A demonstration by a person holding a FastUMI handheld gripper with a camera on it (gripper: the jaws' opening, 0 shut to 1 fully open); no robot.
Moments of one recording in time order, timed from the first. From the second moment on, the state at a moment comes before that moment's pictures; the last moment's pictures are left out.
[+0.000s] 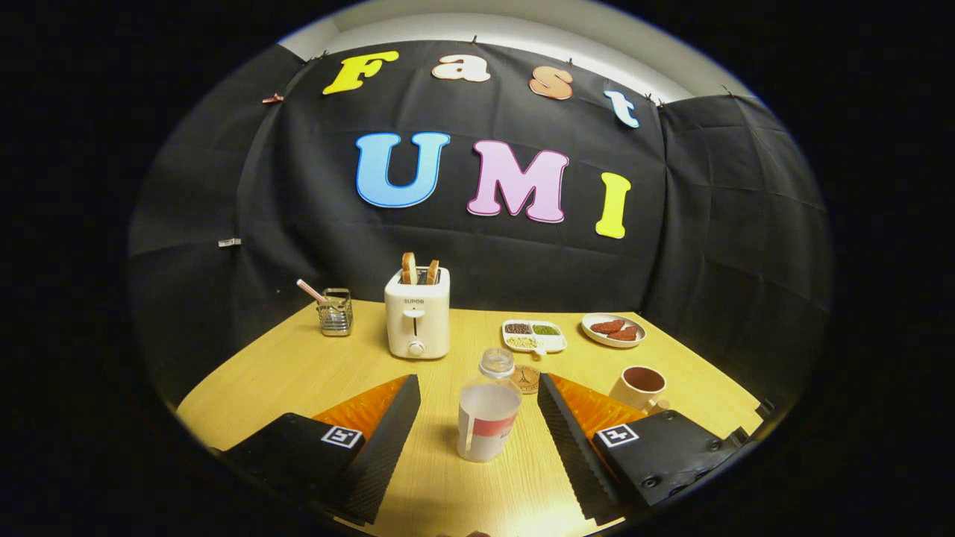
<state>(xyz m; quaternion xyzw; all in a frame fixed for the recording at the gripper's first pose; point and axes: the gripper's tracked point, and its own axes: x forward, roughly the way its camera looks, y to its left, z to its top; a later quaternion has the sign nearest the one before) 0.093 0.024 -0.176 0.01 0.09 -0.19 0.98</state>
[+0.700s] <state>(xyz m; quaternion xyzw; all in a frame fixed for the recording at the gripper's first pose) 0.135 -0.004 -0.247 0.05 0.12 -0.22 0.97</state>
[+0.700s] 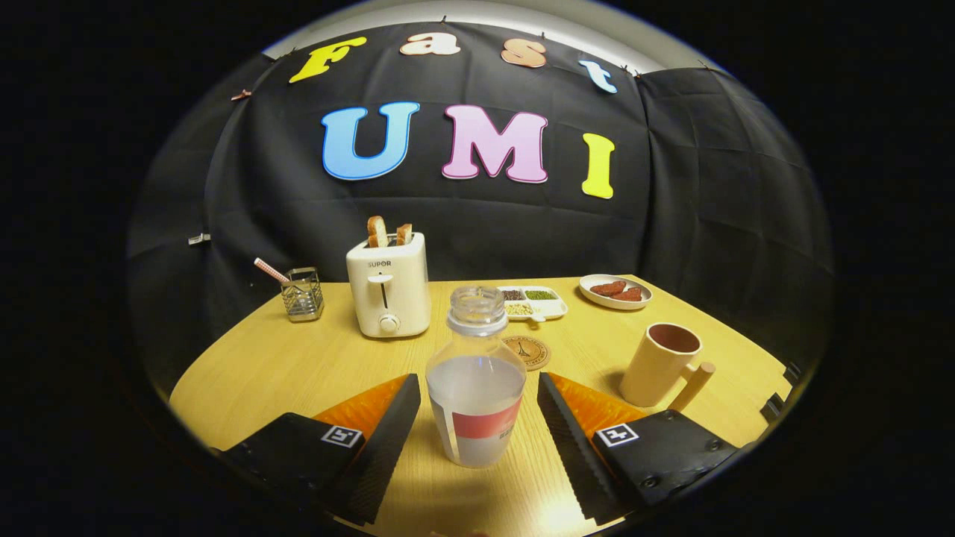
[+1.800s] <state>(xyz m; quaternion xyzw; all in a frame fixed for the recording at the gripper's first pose) 0.161 -0.015 -0.269 0.03 0.14 -0.21 0.97</state>
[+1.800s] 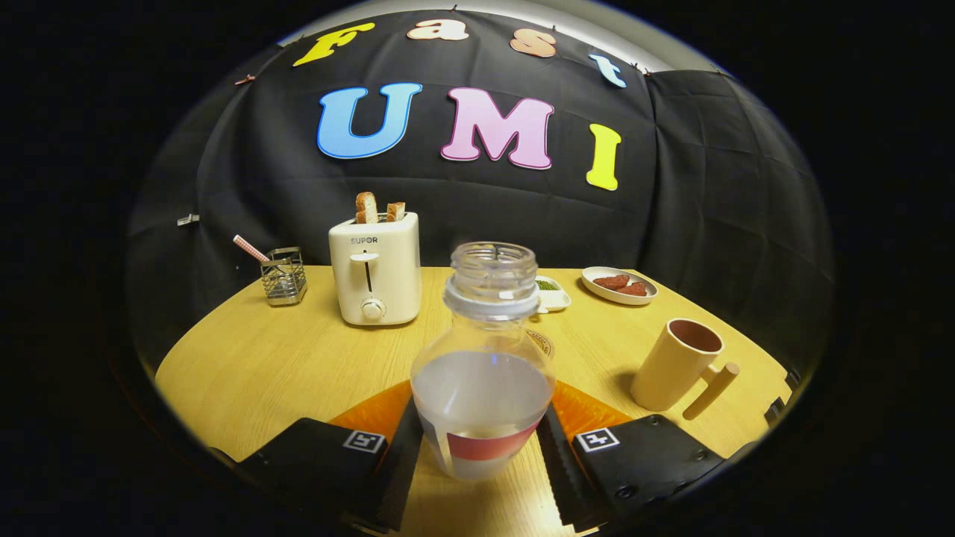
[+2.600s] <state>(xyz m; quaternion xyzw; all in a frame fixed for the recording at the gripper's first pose) 0.155 -0.021 -0.255 0.04 0.16 -0.20 0.97</state>
